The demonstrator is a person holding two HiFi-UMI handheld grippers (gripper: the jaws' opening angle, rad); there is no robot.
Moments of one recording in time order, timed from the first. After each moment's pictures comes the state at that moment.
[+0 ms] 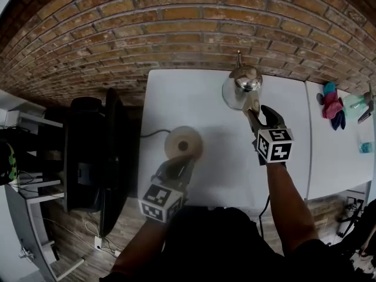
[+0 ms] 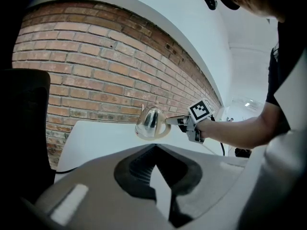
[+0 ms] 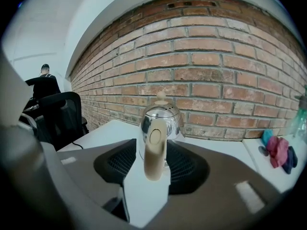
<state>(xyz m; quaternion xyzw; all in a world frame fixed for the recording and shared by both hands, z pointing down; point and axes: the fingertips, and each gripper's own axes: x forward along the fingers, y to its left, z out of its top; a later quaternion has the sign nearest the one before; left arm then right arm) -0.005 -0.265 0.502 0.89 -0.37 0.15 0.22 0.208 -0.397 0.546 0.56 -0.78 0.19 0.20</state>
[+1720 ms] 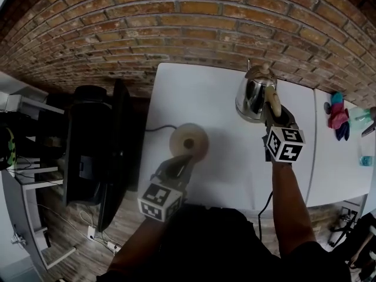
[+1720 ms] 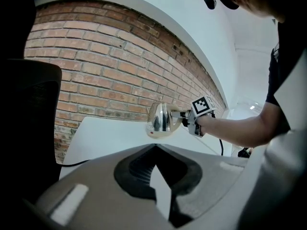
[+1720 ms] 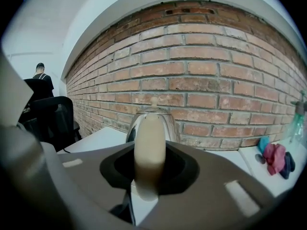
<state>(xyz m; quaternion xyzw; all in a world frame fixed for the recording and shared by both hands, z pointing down) -0.027 -0.265 0.515 0.87 -0.39 0.15 0.24 0.216 -0.423 0.530 0.59 -0.77 0.17 0.18</state>
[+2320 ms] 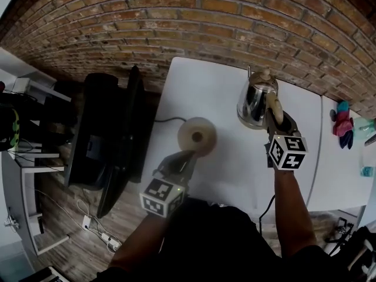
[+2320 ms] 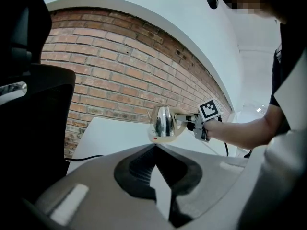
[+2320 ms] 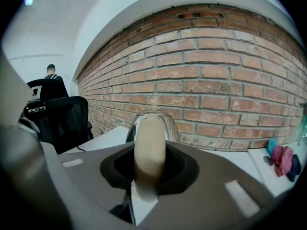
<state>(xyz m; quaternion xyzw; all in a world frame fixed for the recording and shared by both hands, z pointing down) -0.045 -0.251 0.508 0.86 -0.43 0.14 0.24 0.182 -0.396 0.519 0.55 -0.80 0.16 0.17</state>
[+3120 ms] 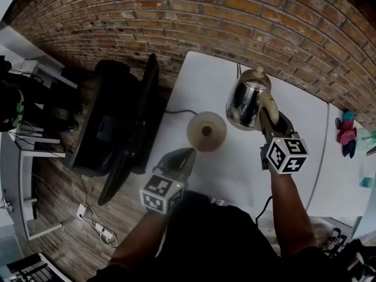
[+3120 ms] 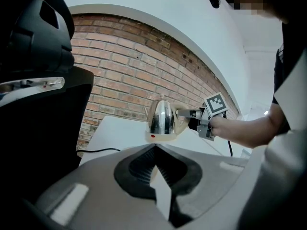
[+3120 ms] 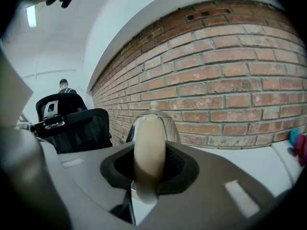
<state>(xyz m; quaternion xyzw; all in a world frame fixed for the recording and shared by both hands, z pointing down) -0.078 -0.229 0.516 0.84 -0.47 0.13 0.24 0.110 -0.377 0.496 0.48 -0.85 0.18 0.12</state>
